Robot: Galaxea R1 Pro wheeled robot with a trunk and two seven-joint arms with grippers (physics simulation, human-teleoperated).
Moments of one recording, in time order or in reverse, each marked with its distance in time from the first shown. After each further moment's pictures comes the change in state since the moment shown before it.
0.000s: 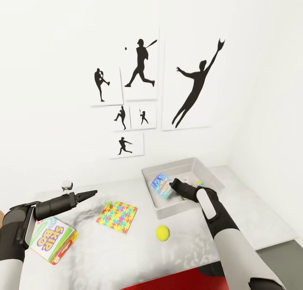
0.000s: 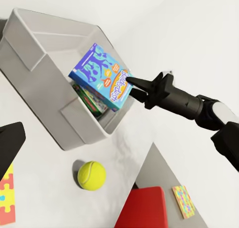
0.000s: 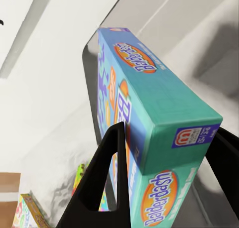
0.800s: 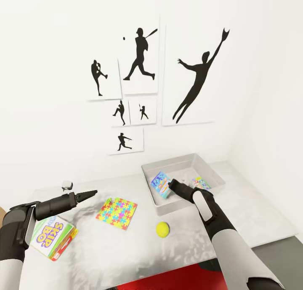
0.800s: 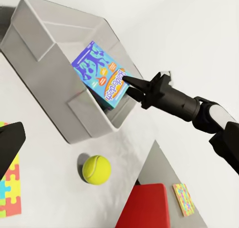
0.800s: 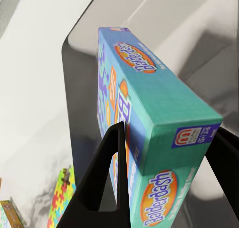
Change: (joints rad) left arm 0.000 0.000 0.000 0.000 0.000 -0.002 0.000; right arm -0.001 0.007 0.049 0.039 0.010 -0.107 0.000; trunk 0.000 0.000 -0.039
